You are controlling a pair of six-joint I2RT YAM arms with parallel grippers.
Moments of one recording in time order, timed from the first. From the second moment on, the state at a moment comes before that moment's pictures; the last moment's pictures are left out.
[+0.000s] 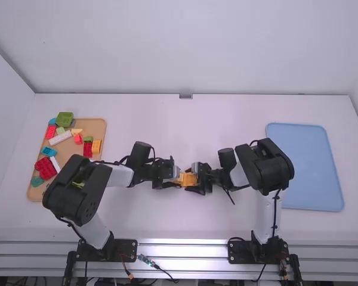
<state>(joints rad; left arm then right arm) -0.31 1.75 0.58 0.22 0.84 0.99 0.32 2.14 0.59 0.63 -1.09 -0.87</state>
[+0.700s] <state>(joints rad) -0.24 1.74 0.58 0.26 0.96 0.89 0.32 2.14 0.59 0.63 -1.09 -0.87</state>
